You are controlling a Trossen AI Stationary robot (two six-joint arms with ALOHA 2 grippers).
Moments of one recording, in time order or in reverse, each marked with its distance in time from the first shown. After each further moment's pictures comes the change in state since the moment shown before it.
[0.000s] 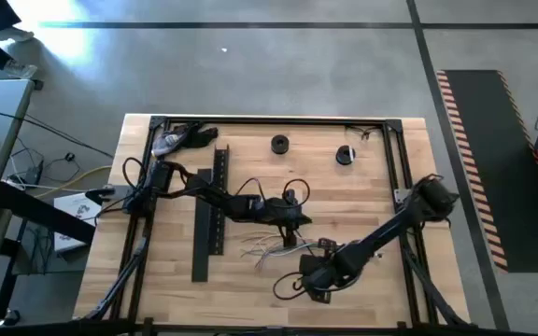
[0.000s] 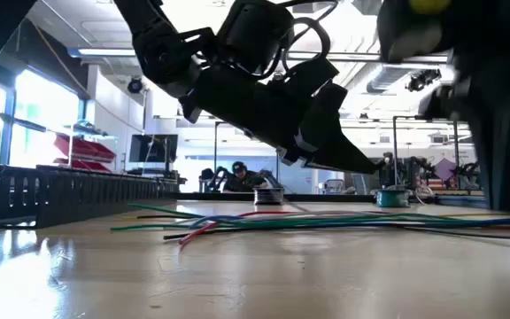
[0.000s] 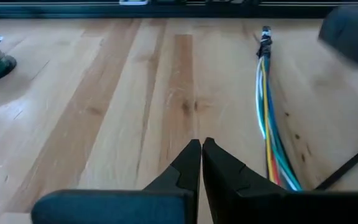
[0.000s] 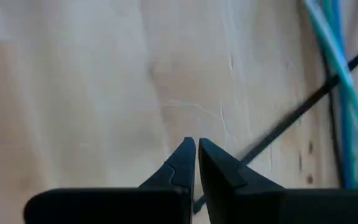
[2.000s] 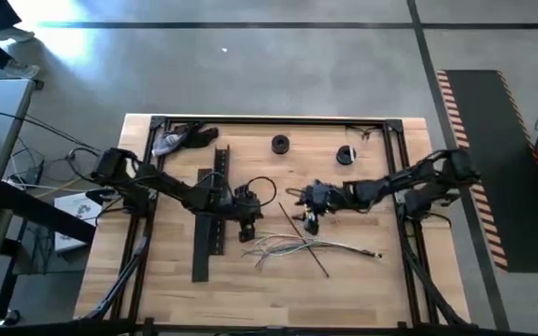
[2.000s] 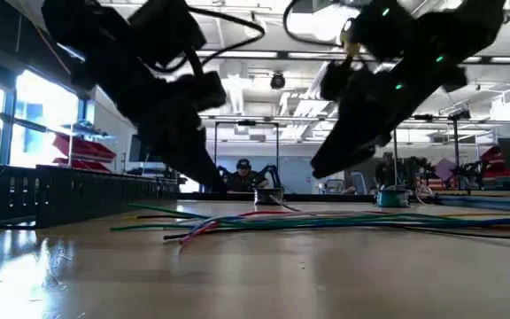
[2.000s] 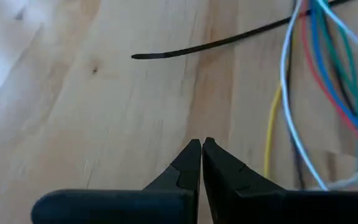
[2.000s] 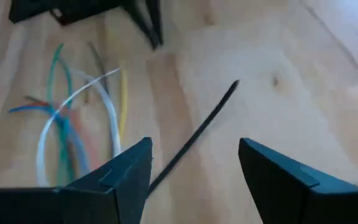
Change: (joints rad) left arm -0.030 -0.410 -0.446 -0.332 -0.055 -0.170; right arm -0.604 -0.282 -0.631 0.984 -0.154 -0.497
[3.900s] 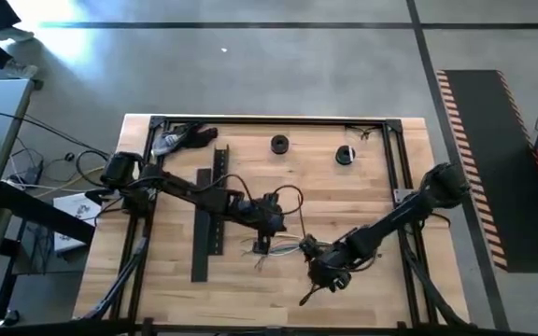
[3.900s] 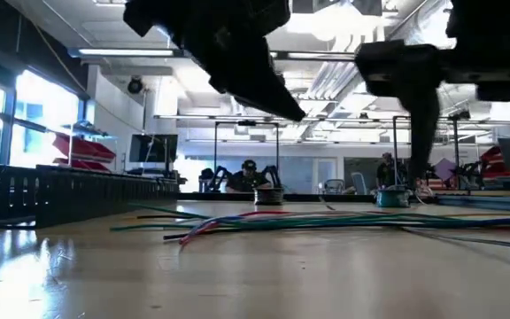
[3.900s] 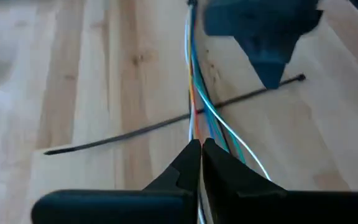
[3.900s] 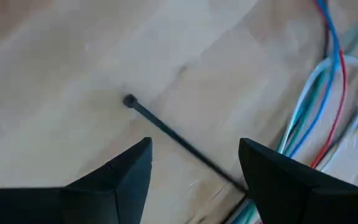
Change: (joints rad) left arm -0.053 0.060 0.393 -0.236 0.111 0.274; right arm 0.550 0.192 0.438 -0.721 0.124 -0.731
